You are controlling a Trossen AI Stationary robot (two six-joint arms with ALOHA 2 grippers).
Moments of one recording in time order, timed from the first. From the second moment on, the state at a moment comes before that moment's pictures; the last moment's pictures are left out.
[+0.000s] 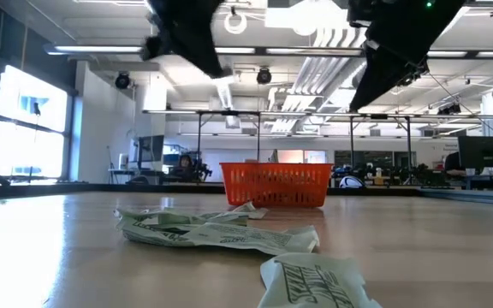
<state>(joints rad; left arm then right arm) -0.17 1.57 1.29 -0.70 -0.39 -0.81 0.31 1.39 0.97 -0.75 0.66 0.61</state>
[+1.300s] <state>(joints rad) -0.77 1.35 0.93 -0.77 -0.52 -1.81 0.13 2.13 1.45 -0.47 -0.05 -0.13</state>
